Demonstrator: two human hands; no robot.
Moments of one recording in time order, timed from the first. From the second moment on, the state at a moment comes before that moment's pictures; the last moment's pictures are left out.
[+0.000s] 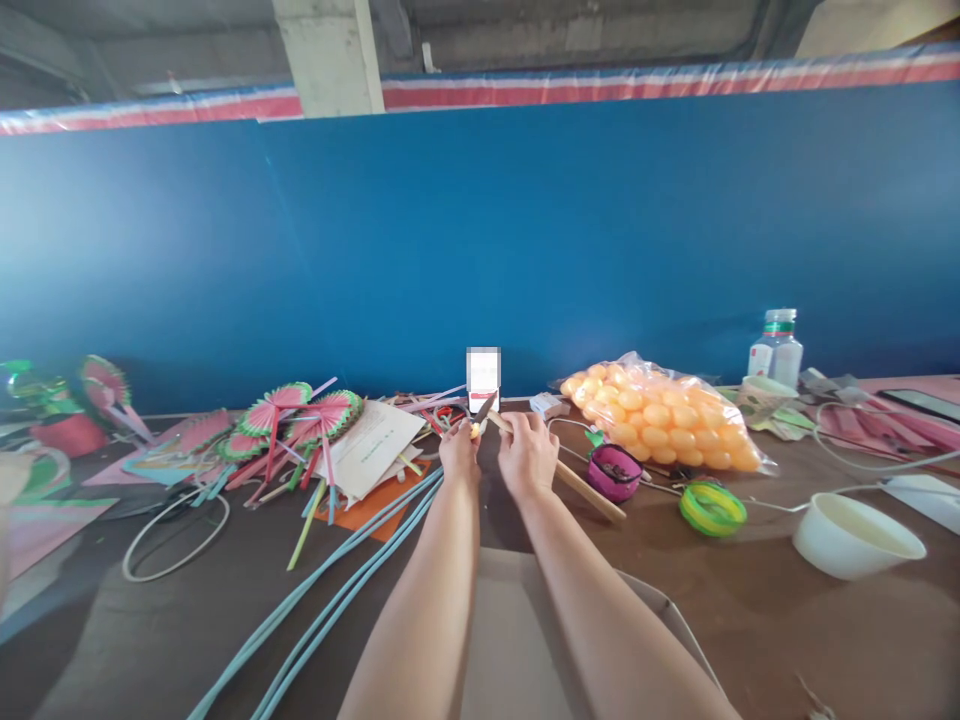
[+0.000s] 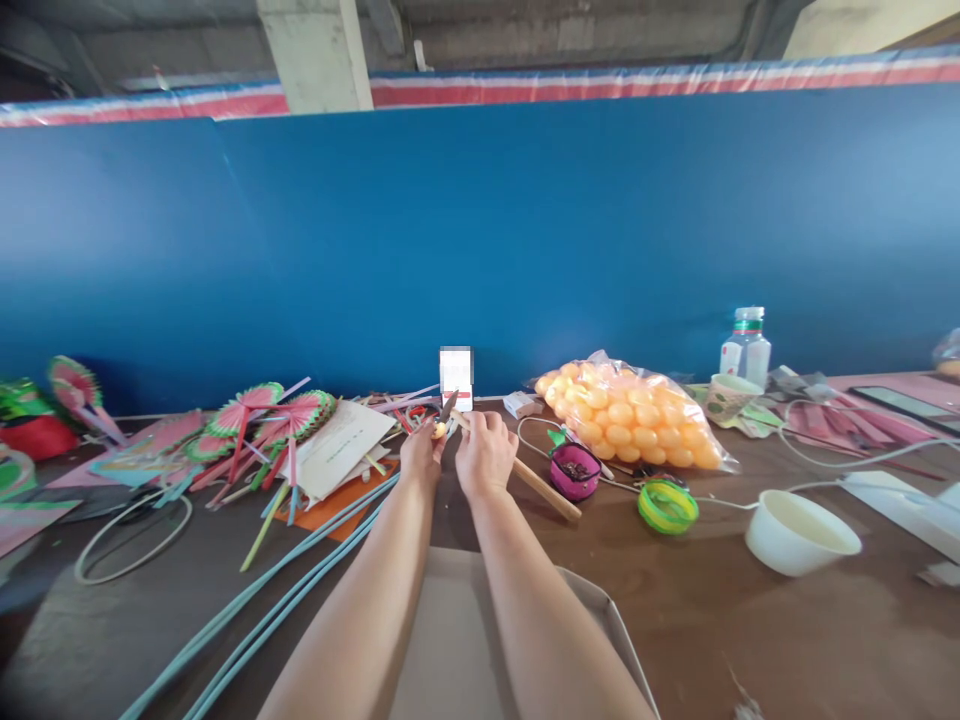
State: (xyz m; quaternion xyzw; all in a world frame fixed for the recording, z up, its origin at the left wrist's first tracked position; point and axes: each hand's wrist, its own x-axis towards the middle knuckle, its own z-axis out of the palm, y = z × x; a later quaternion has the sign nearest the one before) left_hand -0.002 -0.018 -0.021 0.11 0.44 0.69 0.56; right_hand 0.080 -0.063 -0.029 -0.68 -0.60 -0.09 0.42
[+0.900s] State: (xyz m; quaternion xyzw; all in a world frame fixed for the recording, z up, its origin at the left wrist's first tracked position) left_hand -0.002 -0.015 -0.027 0.13 0.44 0.69 0.56; right_hand 0.080 -0.065 -0.028 -0.68 -0.61 -0.06 0.41
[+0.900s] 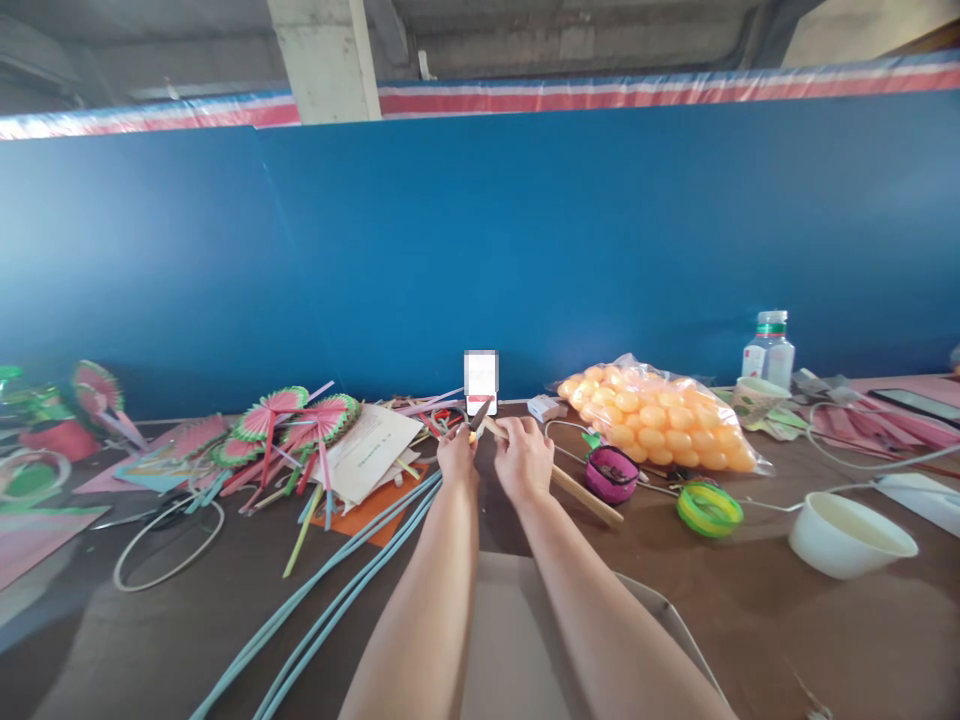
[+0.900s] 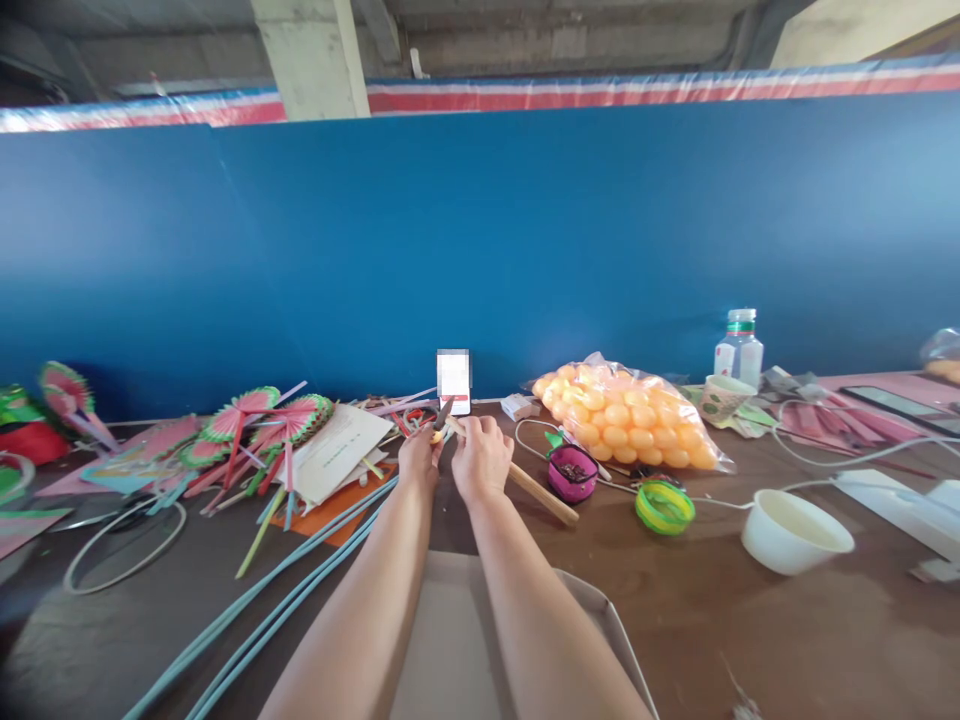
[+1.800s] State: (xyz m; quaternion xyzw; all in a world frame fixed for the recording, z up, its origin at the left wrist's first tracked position) left_hand -0.003 -0.009 -0.033 0.14 0.47 0.68 0.55; right_hand 0.082 -0.063 -0.029 -0.69 -0.59 -0.06 0.41
